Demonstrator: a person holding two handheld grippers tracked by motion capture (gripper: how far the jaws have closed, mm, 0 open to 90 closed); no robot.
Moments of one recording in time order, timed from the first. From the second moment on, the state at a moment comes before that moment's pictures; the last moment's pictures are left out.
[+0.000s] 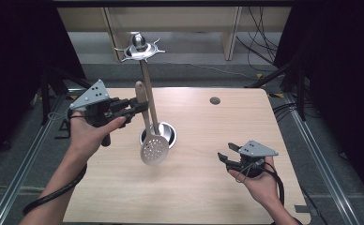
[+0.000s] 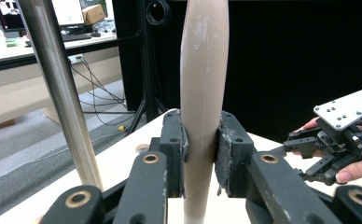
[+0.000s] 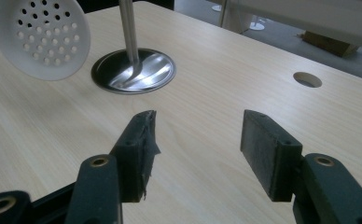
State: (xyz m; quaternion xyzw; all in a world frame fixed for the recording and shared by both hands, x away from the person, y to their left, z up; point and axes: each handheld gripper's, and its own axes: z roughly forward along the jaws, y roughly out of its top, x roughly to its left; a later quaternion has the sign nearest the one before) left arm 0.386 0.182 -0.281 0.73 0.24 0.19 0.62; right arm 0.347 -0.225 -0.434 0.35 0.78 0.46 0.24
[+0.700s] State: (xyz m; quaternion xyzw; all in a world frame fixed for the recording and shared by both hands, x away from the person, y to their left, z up) left arm 0.397 0.175 -0.273 0.73 0.23 0.18 0.62; right arm 0.349 -0.228 -0.440 0.37 0.77 0.47 0.24
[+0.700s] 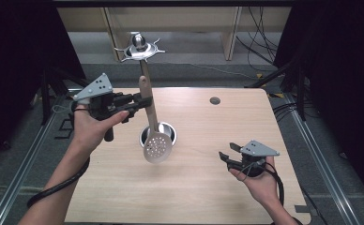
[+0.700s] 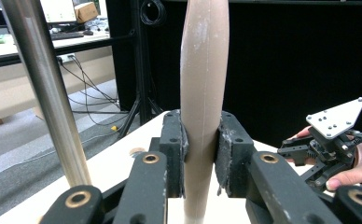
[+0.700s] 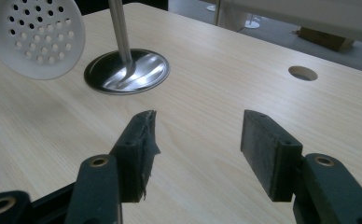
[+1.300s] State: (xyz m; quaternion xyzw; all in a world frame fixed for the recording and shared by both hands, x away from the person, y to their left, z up) left arm 0.410 0.168 -0.267 0.74 0.23 0.16 0.62; right arm 0.351 -0.228 -0.441 0.36 0.77 0.47 0.24
